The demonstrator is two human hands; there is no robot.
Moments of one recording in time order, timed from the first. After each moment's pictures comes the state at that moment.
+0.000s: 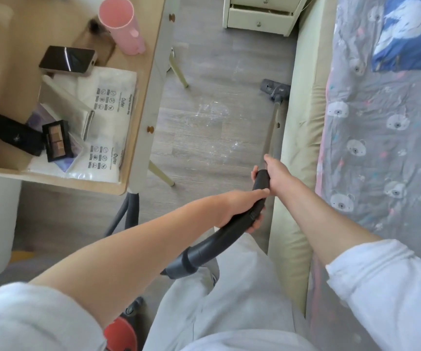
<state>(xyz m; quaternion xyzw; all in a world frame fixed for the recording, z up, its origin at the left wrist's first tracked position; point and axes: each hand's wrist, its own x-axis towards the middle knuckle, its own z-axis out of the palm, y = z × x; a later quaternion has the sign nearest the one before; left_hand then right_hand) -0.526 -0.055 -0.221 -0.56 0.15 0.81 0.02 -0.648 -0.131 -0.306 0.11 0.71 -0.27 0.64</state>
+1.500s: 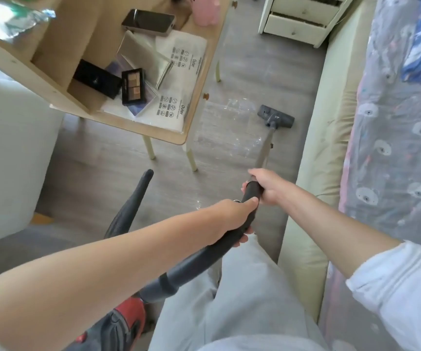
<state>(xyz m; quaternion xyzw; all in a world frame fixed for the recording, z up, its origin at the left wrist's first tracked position) -0.401 0.126 -0.167 -0.66 0.16 0.73 -0.03 -0.516 0.027 -0.275 -0.12 0.69 -0.09 0.70</state>
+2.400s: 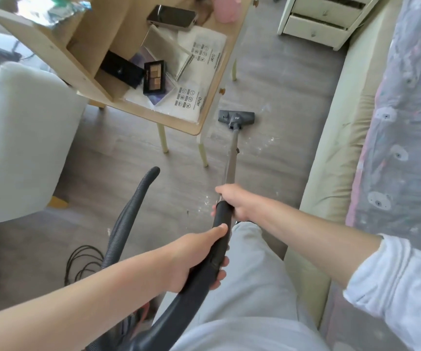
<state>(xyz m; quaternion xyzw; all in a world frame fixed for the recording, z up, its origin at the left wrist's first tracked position) -0.354 0.231 -0.118 -0.62 -0.07 0.77 -0.09 -0.443 0.111 -0.251 -0.22 0.64 0.06 0.74</state>
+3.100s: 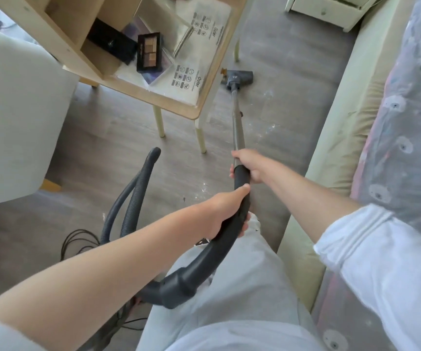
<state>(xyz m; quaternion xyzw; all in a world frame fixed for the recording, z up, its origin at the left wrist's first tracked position) -0.393 0.163 -0.200 -0.61 -0.04 0.78 -0.12 -0.463 0.035 -0.303 -0.24 0.65 0.03 0.72</state>
